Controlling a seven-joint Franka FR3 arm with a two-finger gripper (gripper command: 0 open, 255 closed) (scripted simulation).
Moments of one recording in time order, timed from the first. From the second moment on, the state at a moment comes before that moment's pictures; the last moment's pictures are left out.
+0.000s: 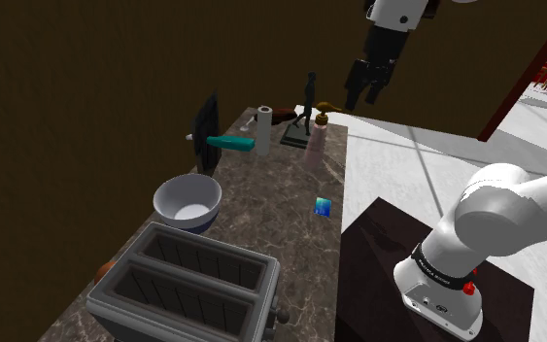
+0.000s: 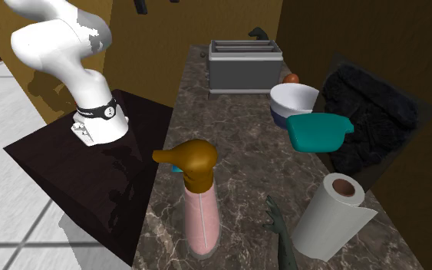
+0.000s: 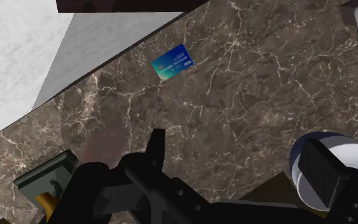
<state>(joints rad) 0.02 -0.76 0.02 -2.35 0.09 1.63 0.09</state>
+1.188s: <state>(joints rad) -0.04 -0.24 -0.16 -2.08 -0.02 1.82 -0.20</state>
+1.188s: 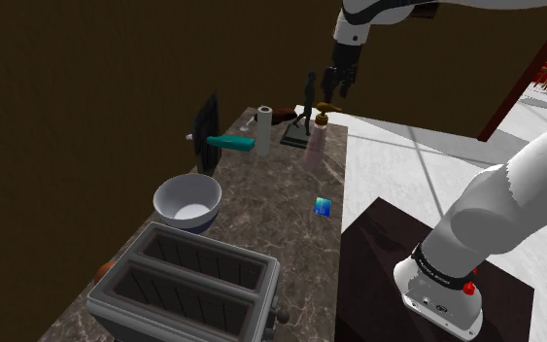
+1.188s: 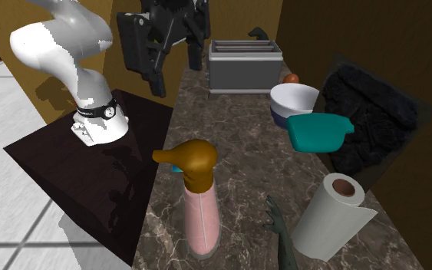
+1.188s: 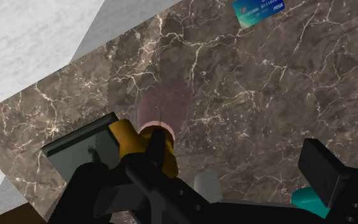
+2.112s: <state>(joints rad) -0.08 0.05 -0.22 -1.92 0.00 1.92 -0.33</state>
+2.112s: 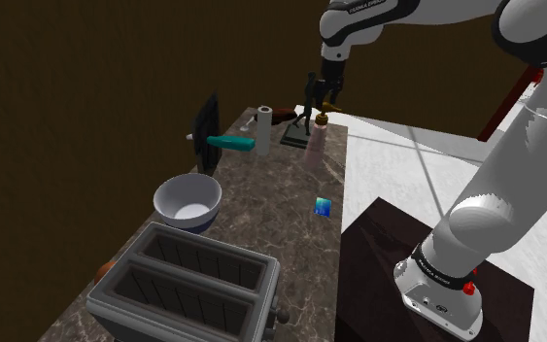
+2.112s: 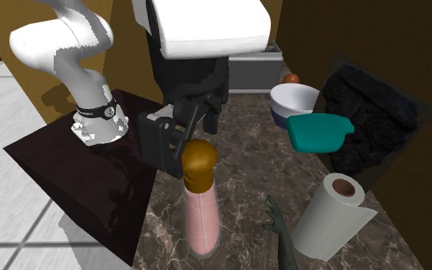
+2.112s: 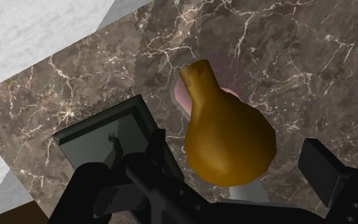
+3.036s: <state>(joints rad) -0.08 0.05 -0.22 -1.93 0.00 1.94 -0.33</state>
